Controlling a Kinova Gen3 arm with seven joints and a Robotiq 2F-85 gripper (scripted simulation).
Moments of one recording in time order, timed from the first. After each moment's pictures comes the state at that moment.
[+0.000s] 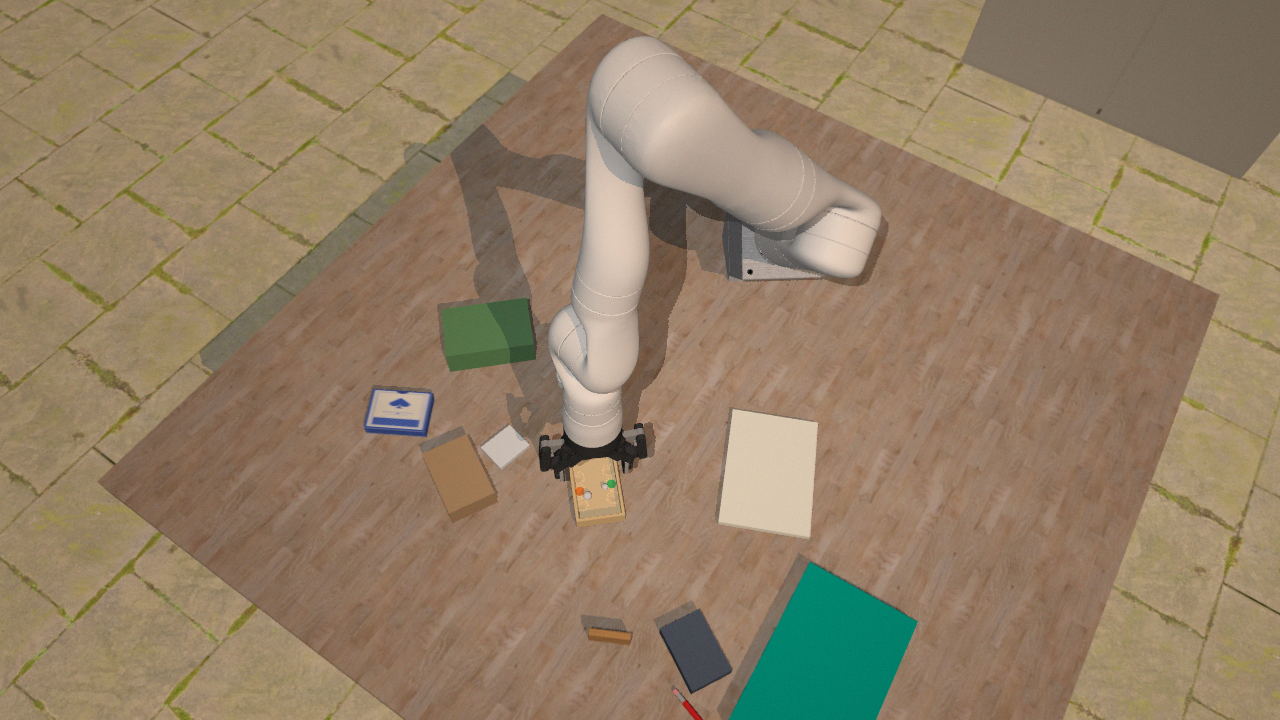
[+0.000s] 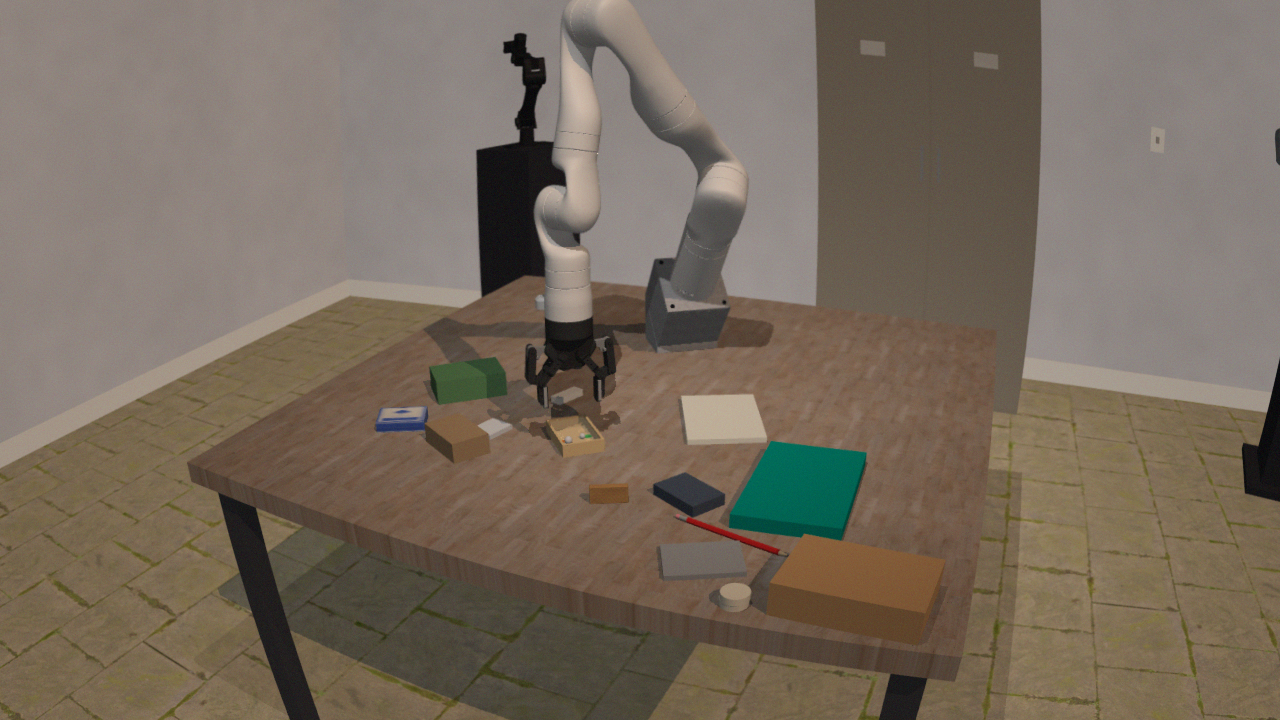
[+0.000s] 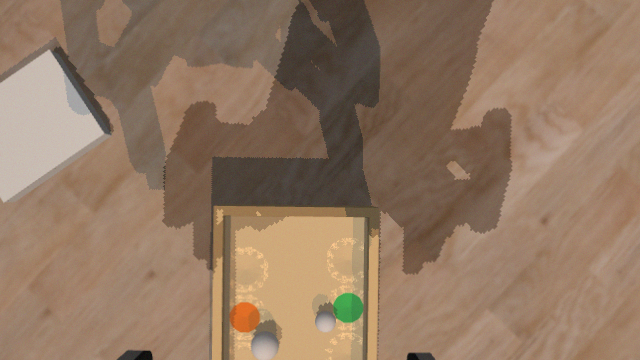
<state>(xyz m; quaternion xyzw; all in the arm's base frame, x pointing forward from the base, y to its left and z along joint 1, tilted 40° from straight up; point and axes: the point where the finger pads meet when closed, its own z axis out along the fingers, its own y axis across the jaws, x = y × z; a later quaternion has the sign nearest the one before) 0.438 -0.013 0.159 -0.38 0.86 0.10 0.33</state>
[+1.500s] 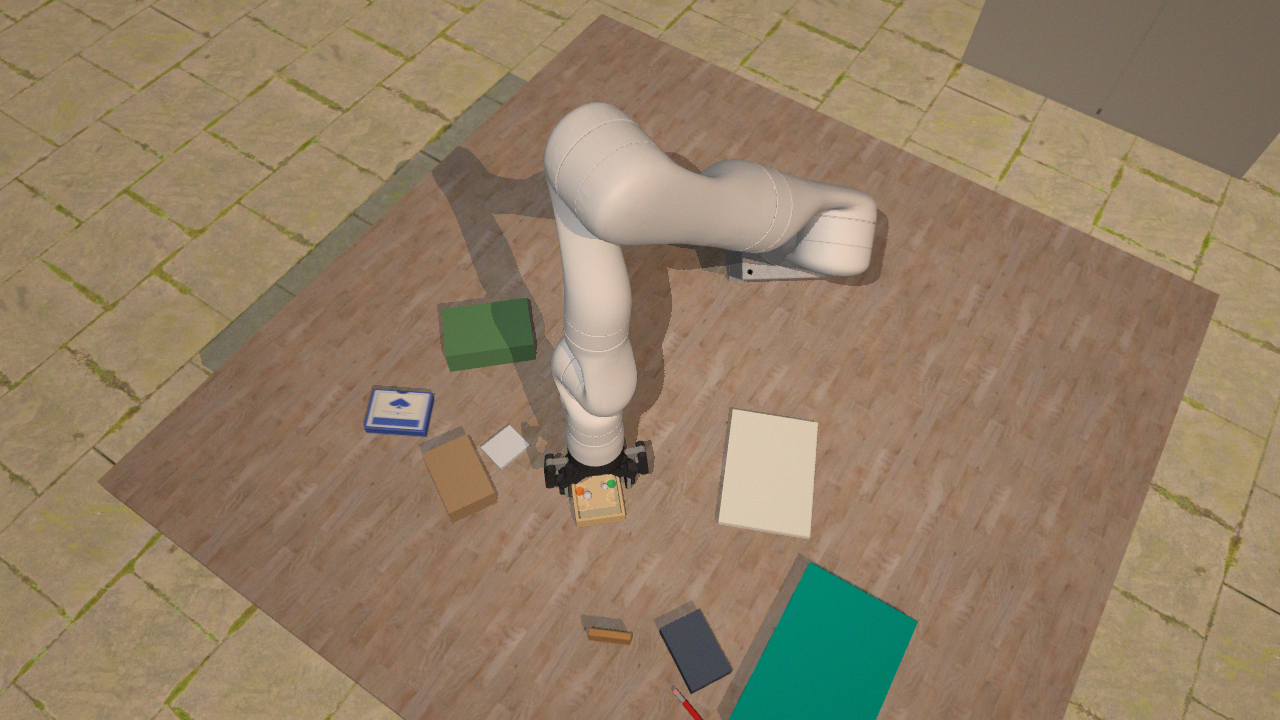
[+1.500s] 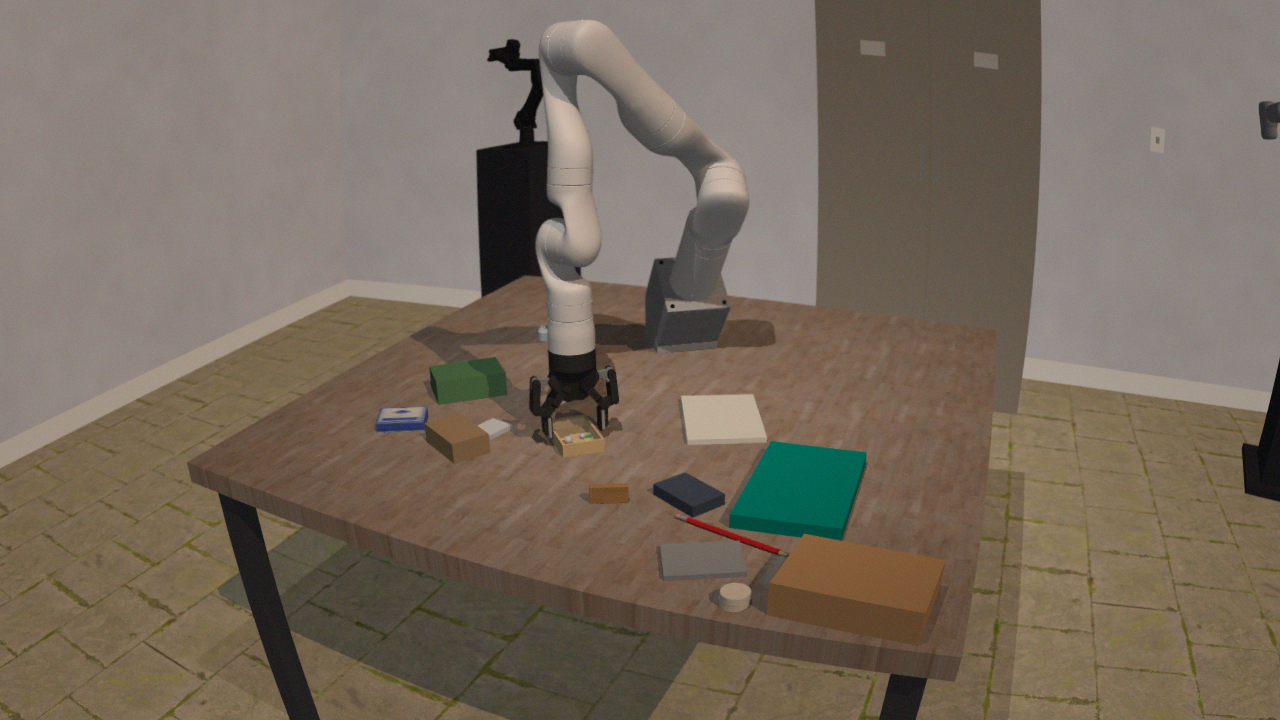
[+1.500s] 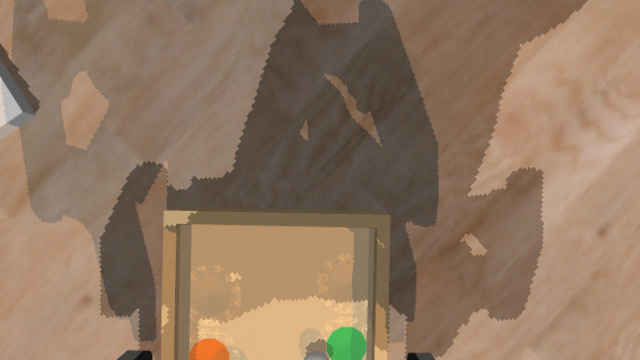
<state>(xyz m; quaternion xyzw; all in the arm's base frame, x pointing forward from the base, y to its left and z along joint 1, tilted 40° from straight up) 0.460 0.013 0.118 -0.39 0.86 0.11 0.33</state>
